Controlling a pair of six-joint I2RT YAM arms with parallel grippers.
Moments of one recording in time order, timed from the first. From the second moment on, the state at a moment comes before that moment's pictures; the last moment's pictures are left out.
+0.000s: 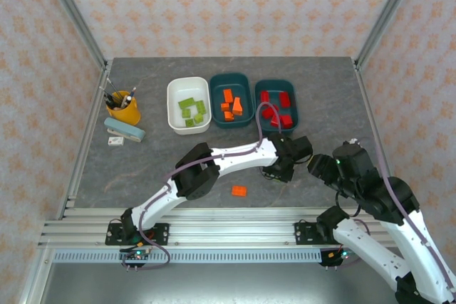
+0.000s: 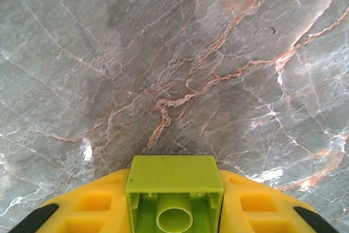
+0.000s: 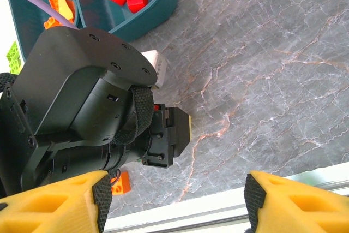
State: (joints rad) left arm -1.09 2.42 2.11 -1.10 -0.01 -0.83; right arm 0.55 0.56 1.00 -1.34 0.17 0.95
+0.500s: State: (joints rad) left arm -0.84 2.09 1.82 -1.08 -0.10 -0.83; right arm 0.59 0.73 0.85 -1.01 -0.10 0.88
